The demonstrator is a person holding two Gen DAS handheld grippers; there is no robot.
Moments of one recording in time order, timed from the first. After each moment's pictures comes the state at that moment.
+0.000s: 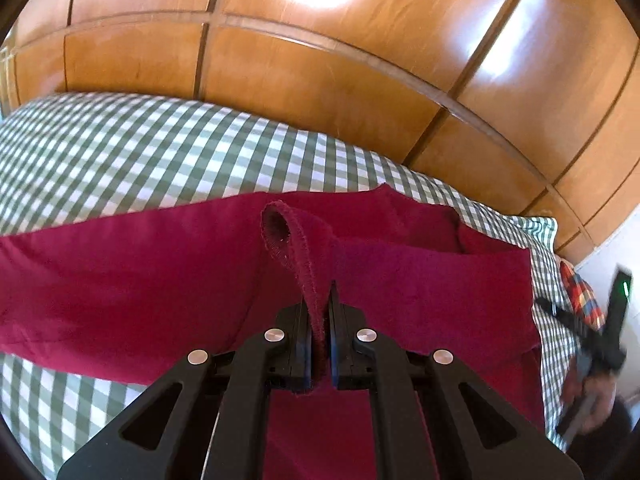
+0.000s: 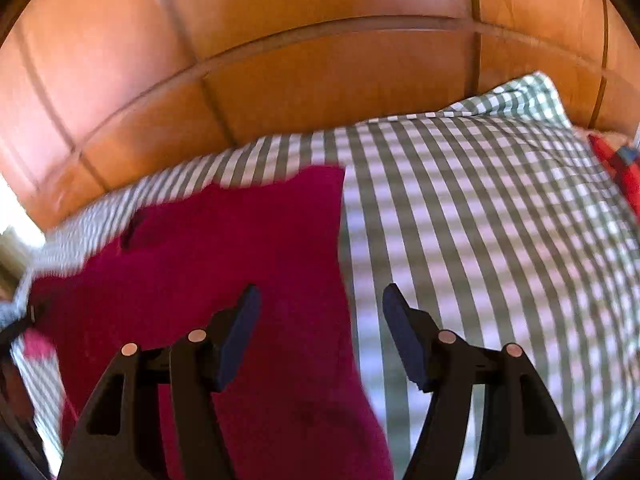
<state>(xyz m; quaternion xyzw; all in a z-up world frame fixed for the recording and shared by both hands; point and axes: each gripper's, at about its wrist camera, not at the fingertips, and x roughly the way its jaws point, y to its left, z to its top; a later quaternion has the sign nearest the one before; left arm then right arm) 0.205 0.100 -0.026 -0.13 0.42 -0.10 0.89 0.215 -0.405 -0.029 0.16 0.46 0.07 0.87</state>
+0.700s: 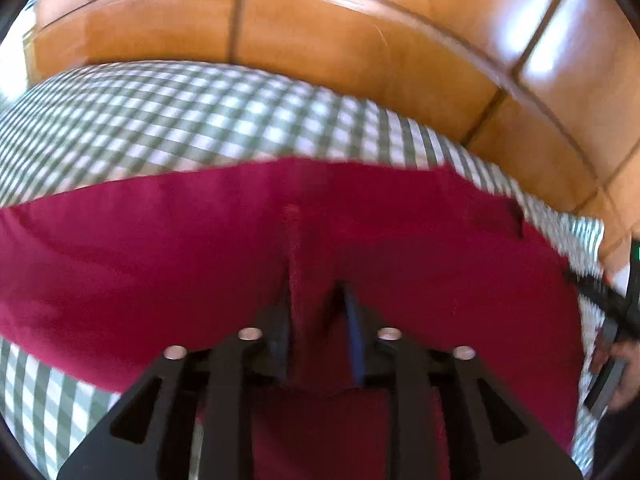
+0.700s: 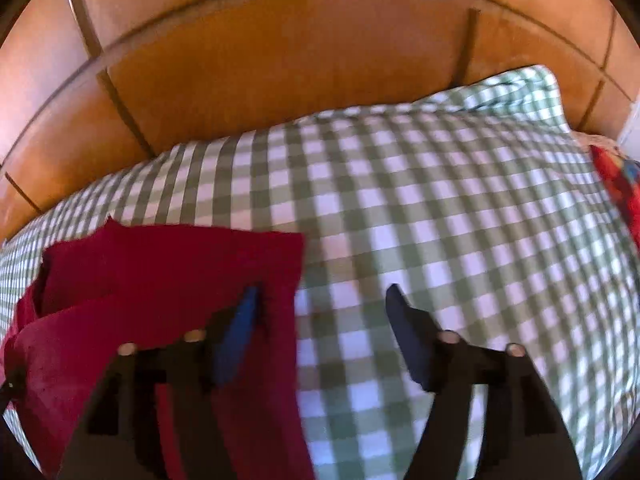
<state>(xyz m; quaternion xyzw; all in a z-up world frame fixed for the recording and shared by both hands) 0.222 0.098 -0.066 -0.14 0.45 -0.02 0.88 0.268 -0.415 -0.050 0.09 0.48 -0.02 0.87</state>
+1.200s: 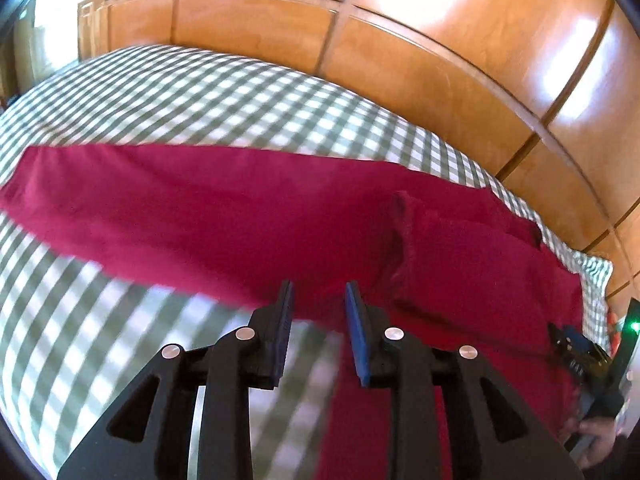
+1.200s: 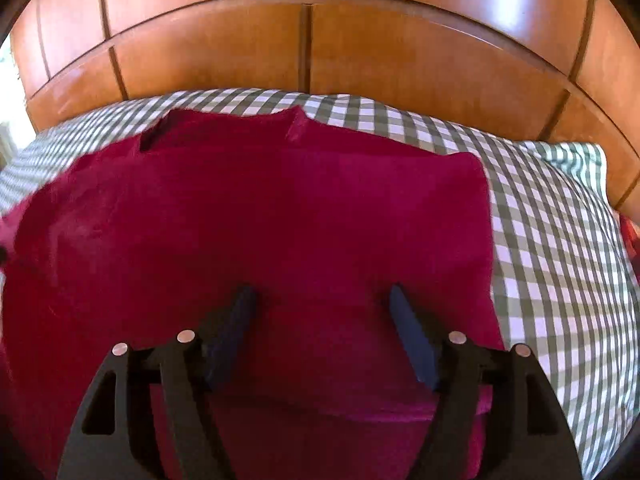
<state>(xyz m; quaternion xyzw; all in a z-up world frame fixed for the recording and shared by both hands) 0.143 0.160 -0.061 -0.19 0.43 0.05 0.88 0.191 -0.308 -0.053 -0.03 0.46 0.10 0.88</state>
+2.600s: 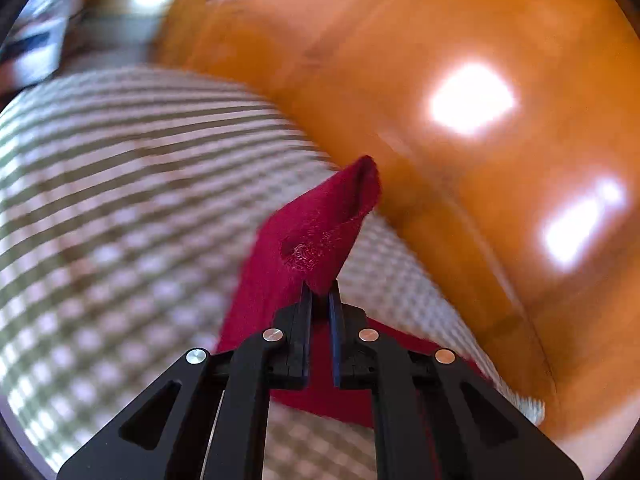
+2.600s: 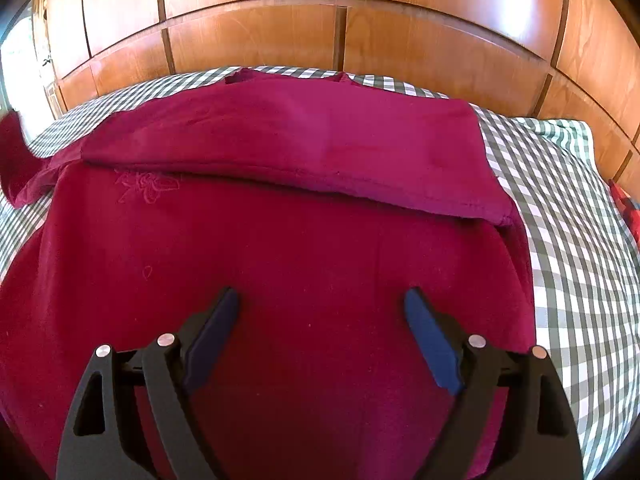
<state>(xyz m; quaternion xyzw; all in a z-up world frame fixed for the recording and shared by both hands) 0.099 0.316 0.009 -0.34 0.28 0.08 0.89 0.078 -0.291 -0.077 -0.04 0.44 0.12 0.89</state>
